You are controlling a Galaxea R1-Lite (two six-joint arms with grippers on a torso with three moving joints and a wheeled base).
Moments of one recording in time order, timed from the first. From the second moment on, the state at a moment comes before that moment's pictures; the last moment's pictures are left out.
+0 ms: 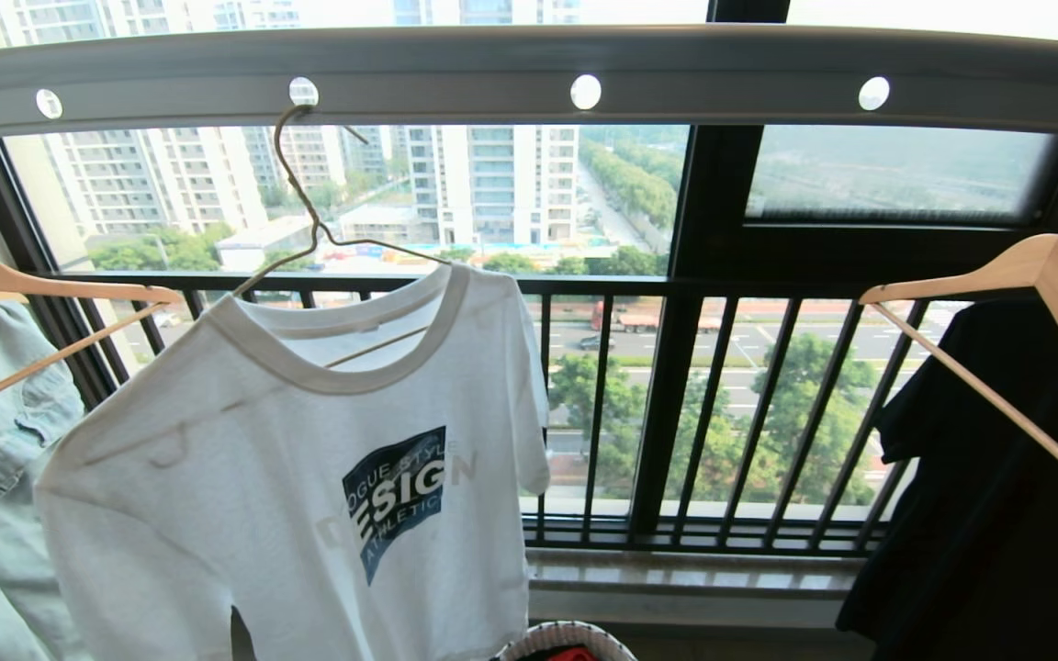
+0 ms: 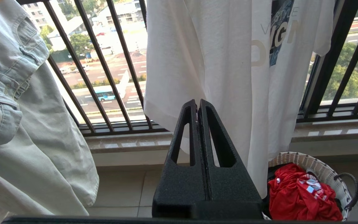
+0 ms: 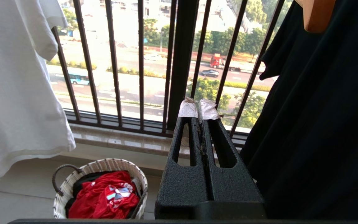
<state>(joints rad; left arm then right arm) 0.00 0.00 0.00 0.01 -0.01 0.12 0.01 0.00 0.00 0.01 0.03 -0.08</state>
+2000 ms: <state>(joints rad) 0.00 0.00 0.00 0.01 -0.01 0.02 0.01 0.00 0.00 0.01 0.03 -0.08</state>
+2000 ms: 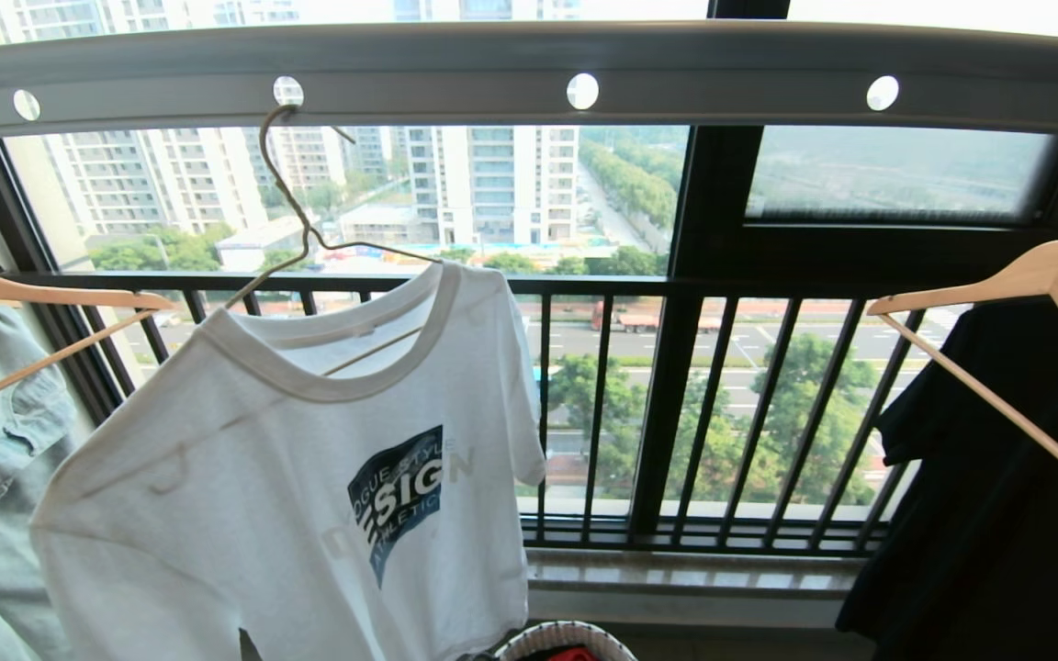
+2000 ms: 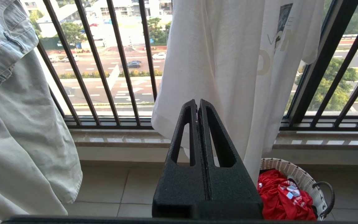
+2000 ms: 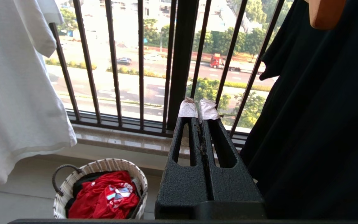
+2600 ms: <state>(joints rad) -0.05 0.22 -0.41 0.19 -0.01 0.02 0.01 0.00 0.00 0.01 0.02 -0.07</state>
